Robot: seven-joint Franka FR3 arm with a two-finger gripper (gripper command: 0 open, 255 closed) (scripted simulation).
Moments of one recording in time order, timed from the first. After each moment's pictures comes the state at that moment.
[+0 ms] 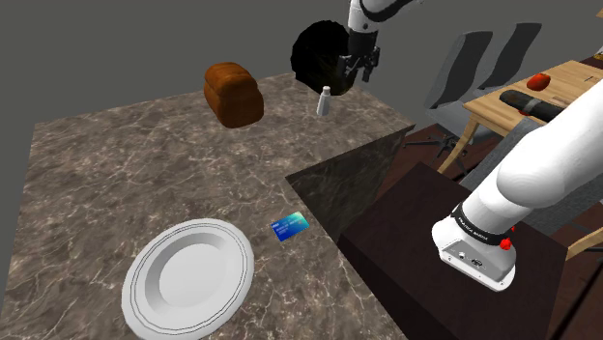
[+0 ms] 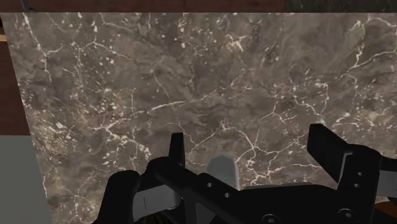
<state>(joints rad) -0.05 -0.16 0.05 -2.19 -0.07 1.99 0.16</state>
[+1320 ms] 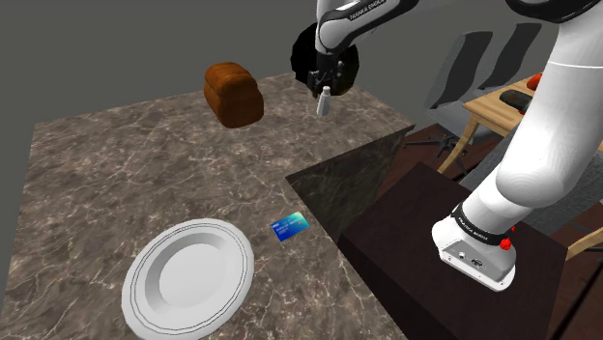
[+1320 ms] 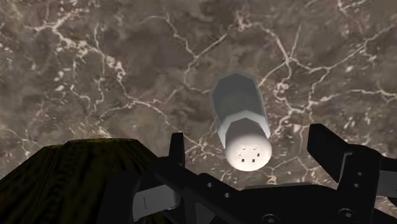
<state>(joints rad) -0.06 0.29 0.04 -1.88 -0.17 2.20 0.21</state>
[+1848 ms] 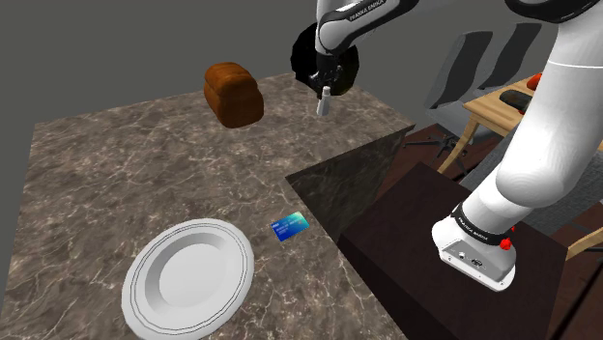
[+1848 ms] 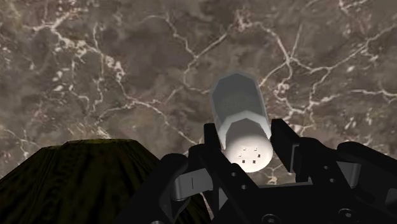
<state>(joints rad) -0.06 0.29 0.04 -1.89 -0.17 2.21 0.21</state>
